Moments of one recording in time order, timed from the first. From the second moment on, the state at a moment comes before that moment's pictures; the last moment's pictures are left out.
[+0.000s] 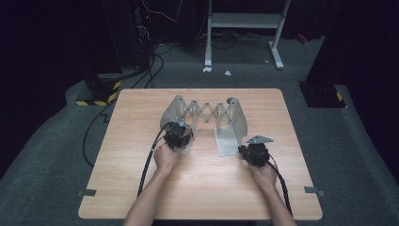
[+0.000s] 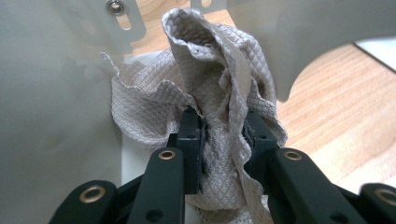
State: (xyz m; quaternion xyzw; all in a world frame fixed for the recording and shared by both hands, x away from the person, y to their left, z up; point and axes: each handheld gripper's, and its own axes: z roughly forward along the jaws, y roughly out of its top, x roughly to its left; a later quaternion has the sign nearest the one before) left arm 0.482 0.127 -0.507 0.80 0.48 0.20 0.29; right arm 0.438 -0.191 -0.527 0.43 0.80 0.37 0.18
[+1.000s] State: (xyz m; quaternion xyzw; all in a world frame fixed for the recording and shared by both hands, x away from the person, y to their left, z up) left arm 0.453 0.135 -0.509 0.80 0.47 0.21 0.30; right arm 0.438 -0.192 -0.527 0.43 0.80 0.37 0.18
